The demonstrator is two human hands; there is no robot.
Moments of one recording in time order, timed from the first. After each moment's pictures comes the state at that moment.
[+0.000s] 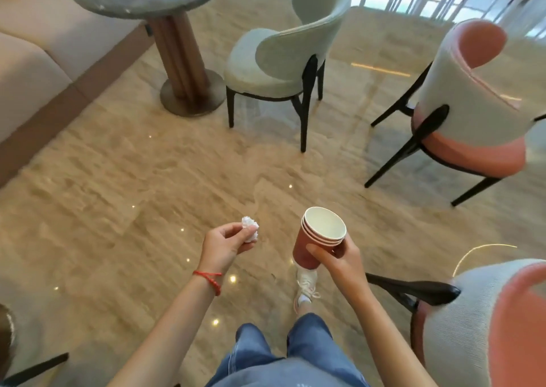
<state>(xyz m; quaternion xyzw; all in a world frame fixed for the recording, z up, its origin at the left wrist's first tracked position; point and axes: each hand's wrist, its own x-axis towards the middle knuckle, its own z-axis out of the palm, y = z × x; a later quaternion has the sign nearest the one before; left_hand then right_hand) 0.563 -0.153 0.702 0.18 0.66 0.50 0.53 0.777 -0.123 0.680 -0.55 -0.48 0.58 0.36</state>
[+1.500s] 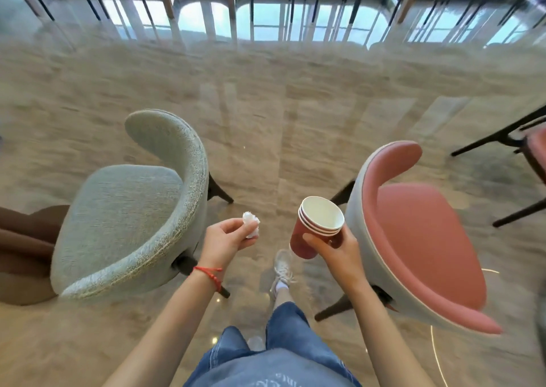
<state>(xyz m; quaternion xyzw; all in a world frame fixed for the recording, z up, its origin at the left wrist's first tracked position) 0.746 0.701 0.708 0.31 0.58 0.42 0.63 0.948 0.660 0.703 -0.64 -0.39 0.47 0.46</state>
